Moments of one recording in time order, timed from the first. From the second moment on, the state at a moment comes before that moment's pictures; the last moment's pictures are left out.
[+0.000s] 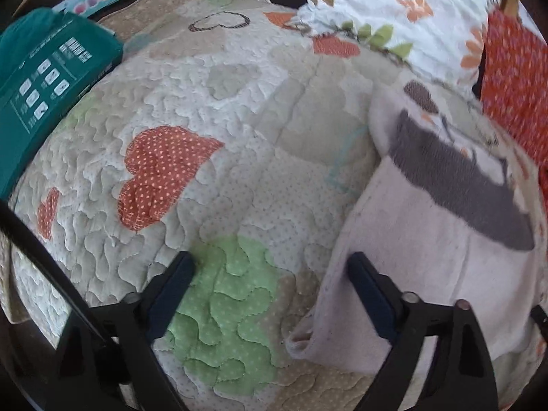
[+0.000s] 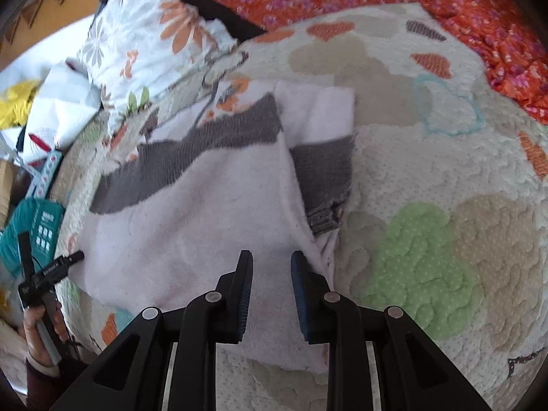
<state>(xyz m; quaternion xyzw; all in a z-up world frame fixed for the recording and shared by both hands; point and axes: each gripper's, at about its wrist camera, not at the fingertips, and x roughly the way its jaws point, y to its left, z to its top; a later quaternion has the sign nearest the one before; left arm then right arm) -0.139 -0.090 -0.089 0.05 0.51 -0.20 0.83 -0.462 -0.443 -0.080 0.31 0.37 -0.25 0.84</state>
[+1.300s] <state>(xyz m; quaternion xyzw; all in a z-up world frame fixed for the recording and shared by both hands) -0.051 0.058 -0.012 -0.22 0.44 -0.15 0.86 -0.169 -0.134 -0.117 -0.11 0.43 -0.13 0.89</state>
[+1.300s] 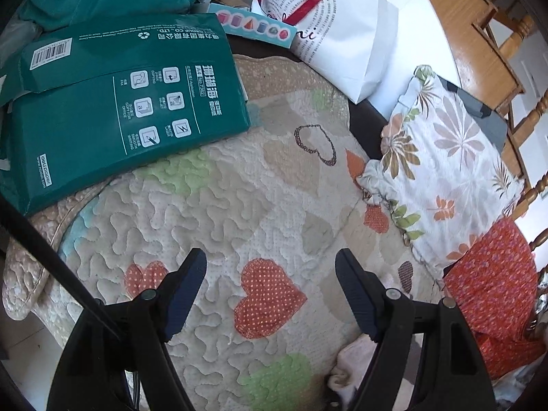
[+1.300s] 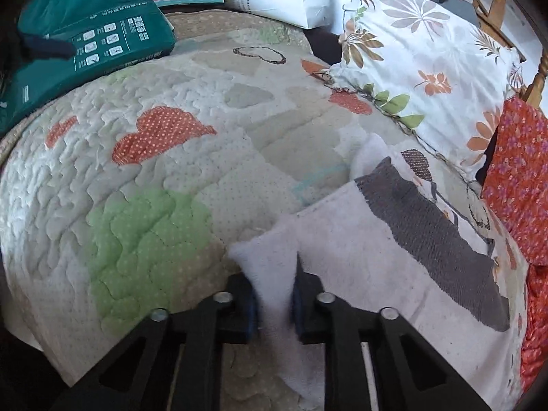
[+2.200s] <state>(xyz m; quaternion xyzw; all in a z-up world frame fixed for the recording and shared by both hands) -0.173 -0.184 -0.060 0.01 0.49 -0.35 0.80 -0.522 -0.436 -0.077 0.38 0.26 -0.31 0.83</state>
